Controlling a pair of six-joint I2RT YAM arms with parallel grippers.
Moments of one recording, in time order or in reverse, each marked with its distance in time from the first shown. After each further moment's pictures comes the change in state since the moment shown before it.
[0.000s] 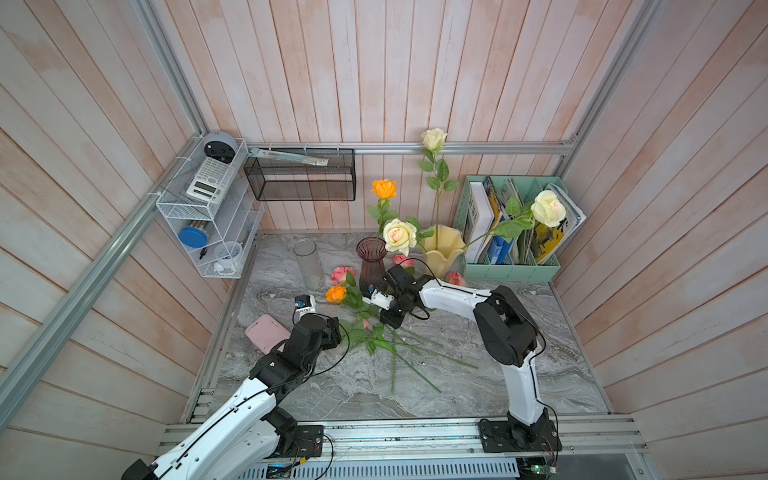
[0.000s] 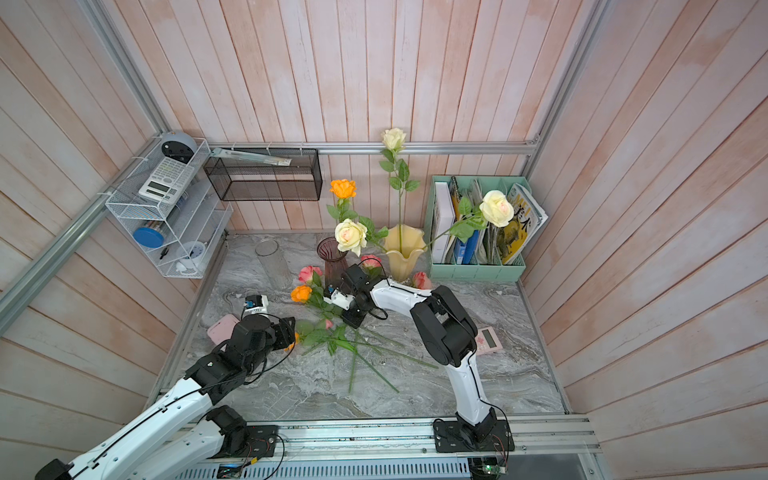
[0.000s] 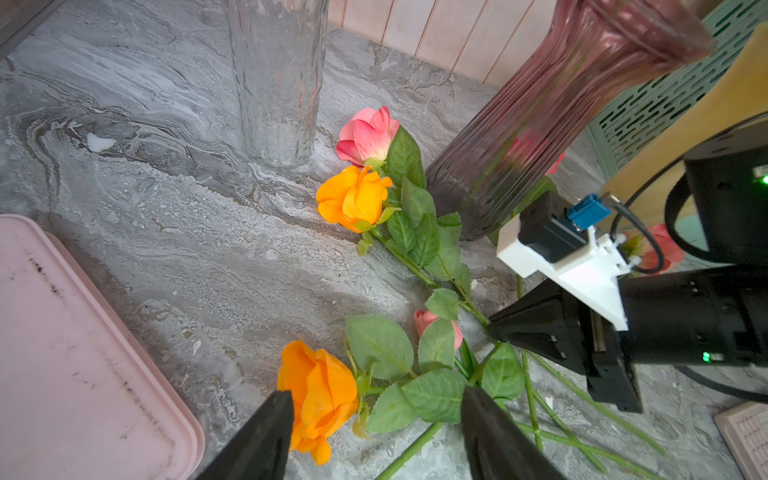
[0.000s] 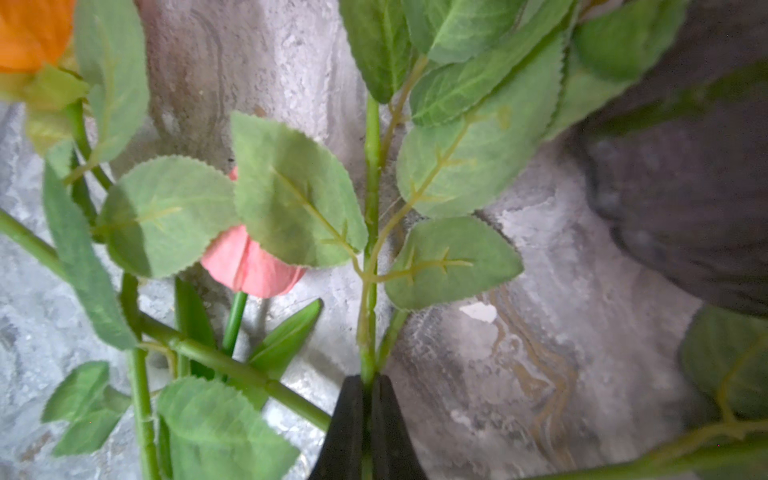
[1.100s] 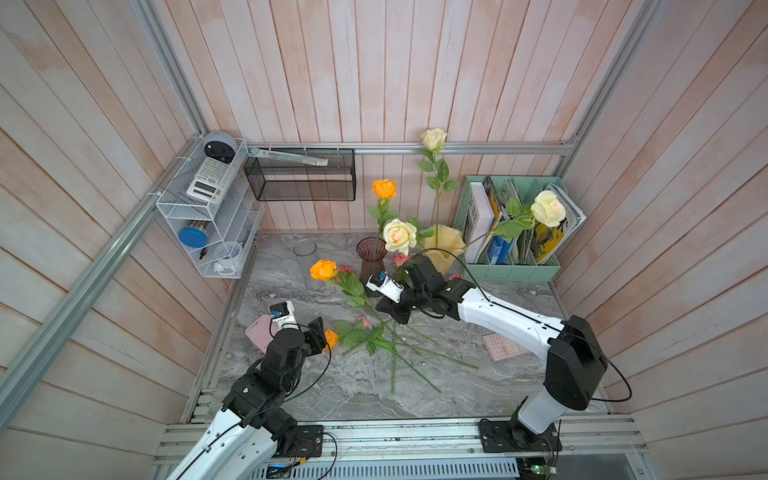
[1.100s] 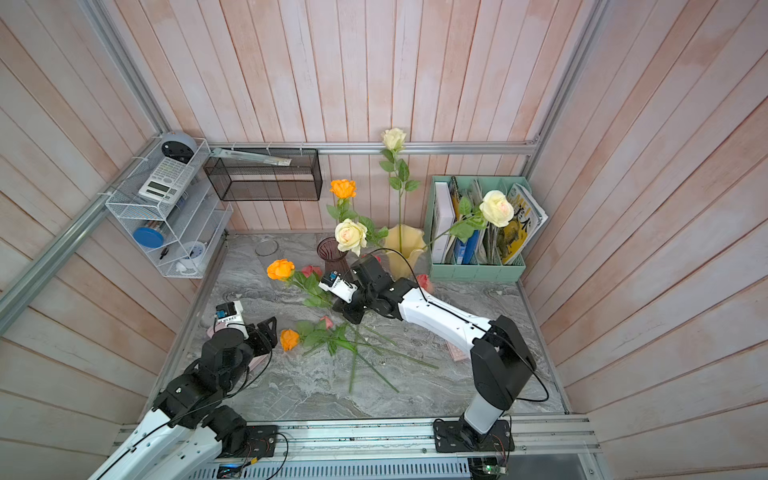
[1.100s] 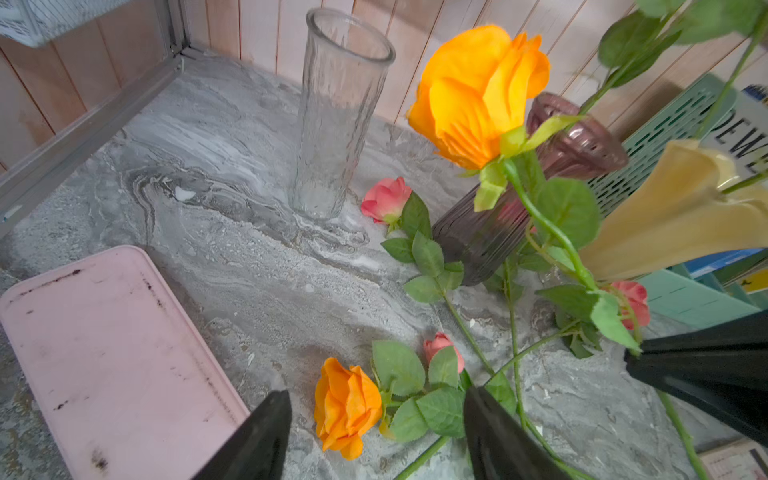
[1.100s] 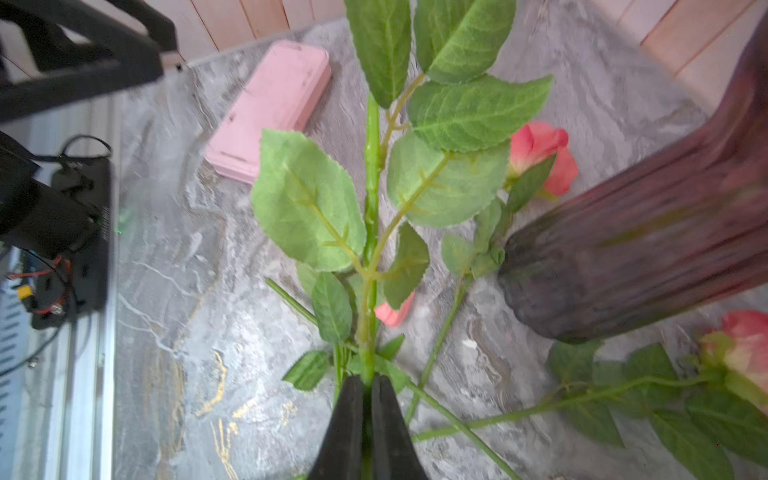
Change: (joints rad) left arm 0.019 -0.309 -0.006 -0.141 -0.082 0.013; right arm 0.056 -0.465 -0.197 0.183 -0.113 0.086
